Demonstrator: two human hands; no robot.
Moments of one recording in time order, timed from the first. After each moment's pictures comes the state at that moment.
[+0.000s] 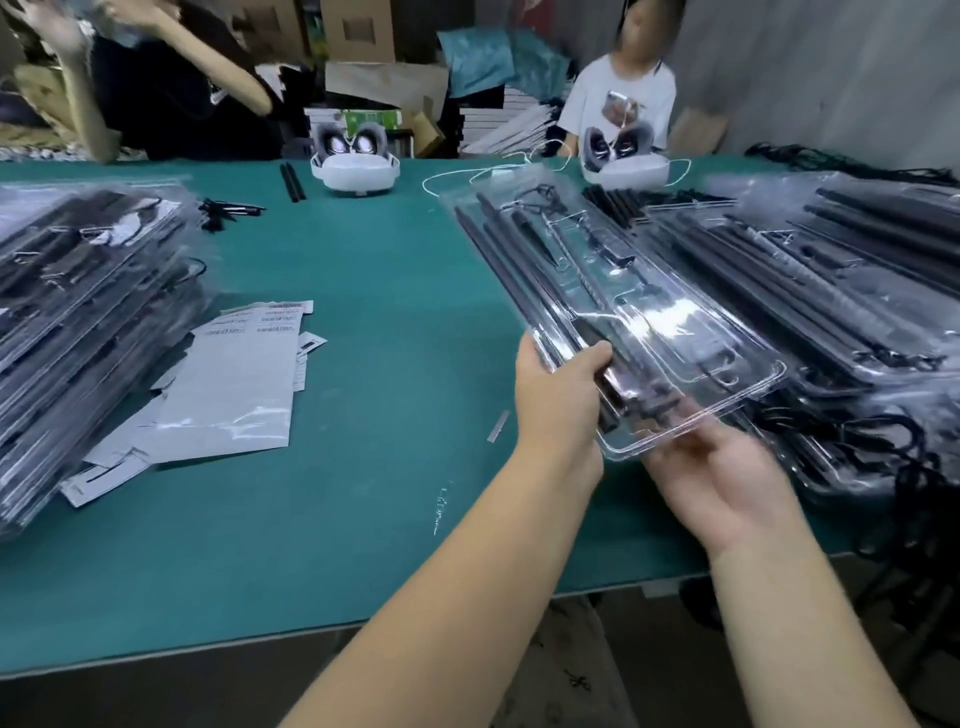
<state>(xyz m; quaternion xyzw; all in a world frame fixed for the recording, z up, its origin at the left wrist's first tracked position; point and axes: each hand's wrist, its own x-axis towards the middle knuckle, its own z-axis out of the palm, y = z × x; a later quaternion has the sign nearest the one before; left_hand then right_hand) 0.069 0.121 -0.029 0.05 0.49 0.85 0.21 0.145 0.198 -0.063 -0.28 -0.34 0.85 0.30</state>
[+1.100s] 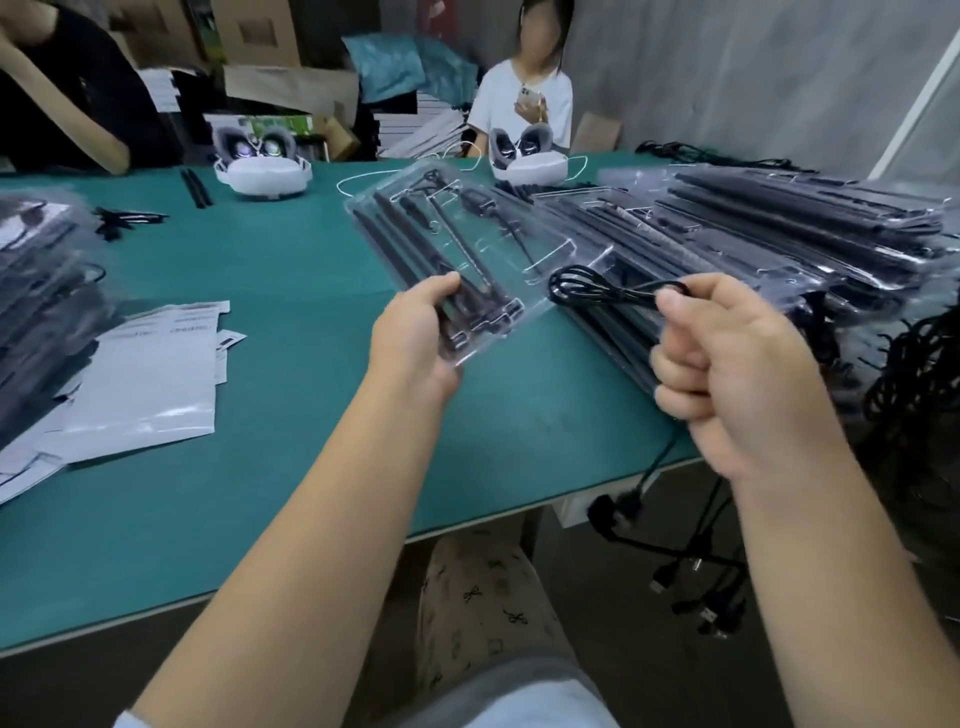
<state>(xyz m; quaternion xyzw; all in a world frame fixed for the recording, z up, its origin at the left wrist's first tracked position) 0.049 0.089 -0.003 -0.01 0.44 0.86 0.26 0.232 0.187 0.020 -0.13 -0.62 0.69 0.34</state>
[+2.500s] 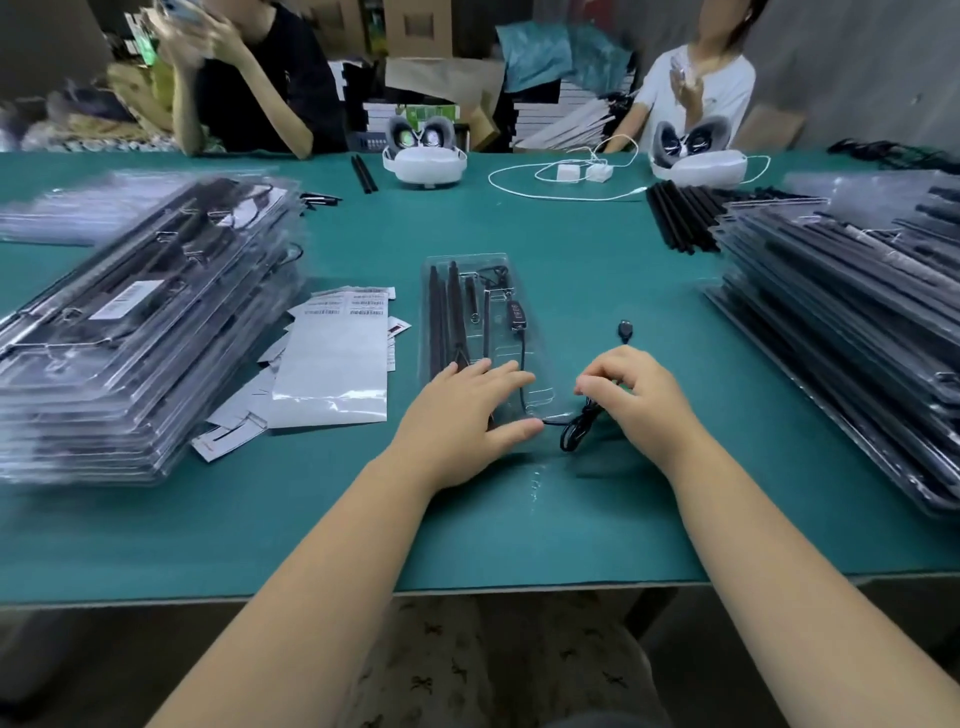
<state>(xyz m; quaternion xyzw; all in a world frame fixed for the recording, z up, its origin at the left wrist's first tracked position) -0.019 -0.039 -0.082 0.42 0.89 0.18 -0.03 0.053 0.158 -0.075 -0.06 -0.88 0.43 0.19</state>
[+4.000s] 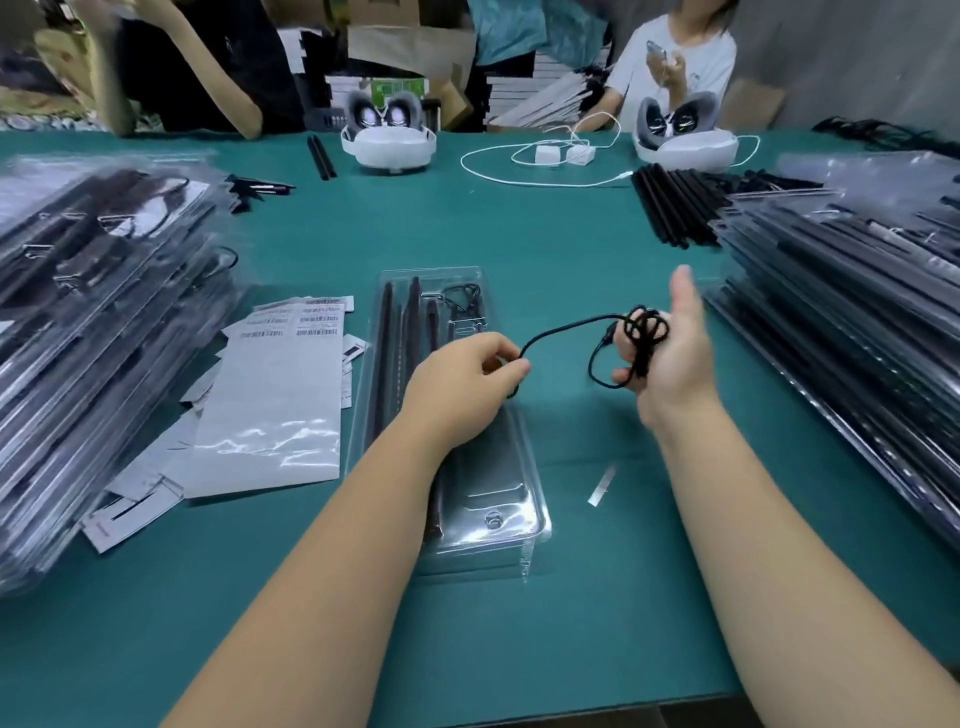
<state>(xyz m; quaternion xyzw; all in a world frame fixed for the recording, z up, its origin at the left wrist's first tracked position) -0.076 0.016 -0.065 0.29 0.87 0.41 0.04 -0.014 0.187 -0.055 -0.24 -0.56 0.74 0.28</state>
